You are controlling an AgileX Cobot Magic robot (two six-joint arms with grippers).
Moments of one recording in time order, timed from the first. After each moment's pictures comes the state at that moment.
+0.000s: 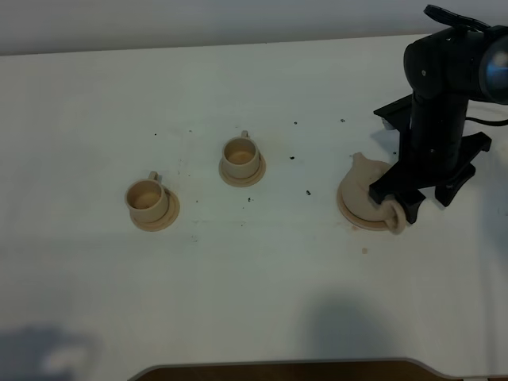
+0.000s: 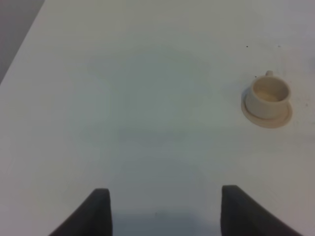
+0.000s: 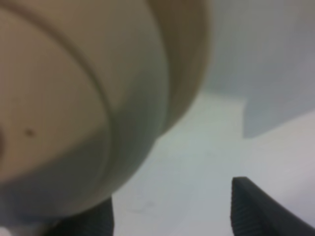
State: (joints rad) left arm -0.02 0.00 -0.50 0.13 1.04 -0.13; right arm 0.29 2.08 -1.40 -0.04 1.13 -0.07
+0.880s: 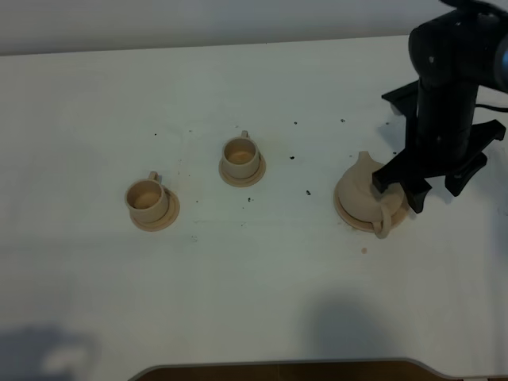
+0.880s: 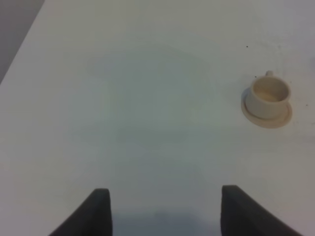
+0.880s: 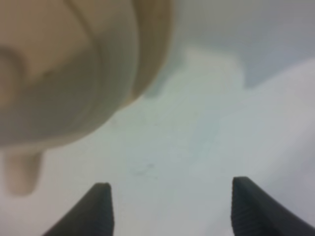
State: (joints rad) left arm -0.02 0.00 -0.50 0.13 1.04 -0.13; right arm 0.31 1.98 -1.40 -0.08 1.19 0.02
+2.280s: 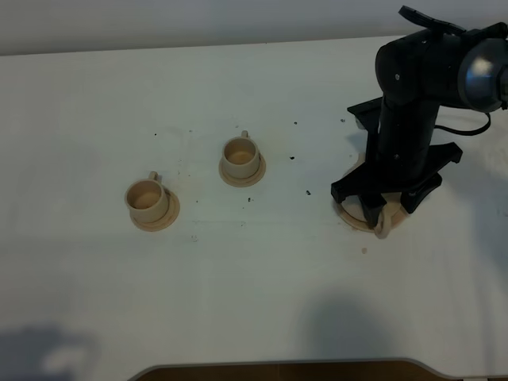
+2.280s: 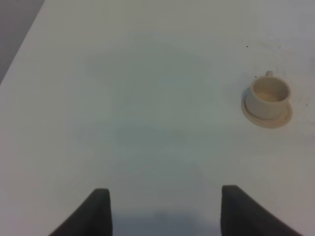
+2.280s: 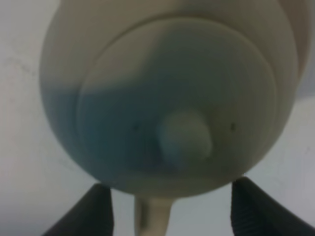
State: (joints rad) left arm -0.02 0.00 -0.50 0.13 1.04 -0.13; right arm 0.39 2.04 -1.40 0.03 1.11 0.08
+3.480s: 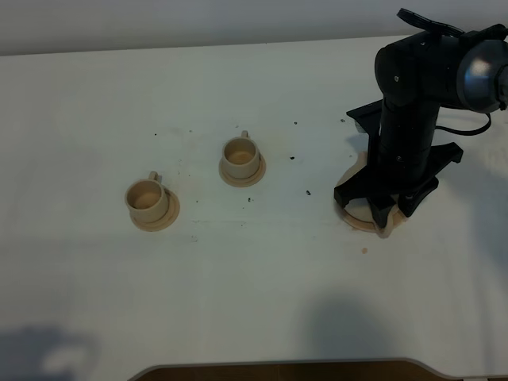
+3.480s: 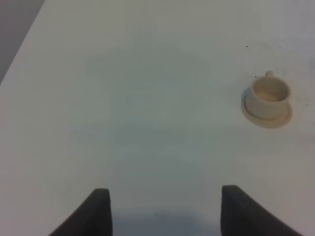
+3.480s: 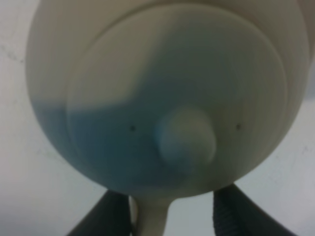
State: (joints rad) left arm -0.02 0.00 -0.50 0.13 1.04 -0.13; right arm 0.39 2.05 -1.40 0.02 1.12 0.04
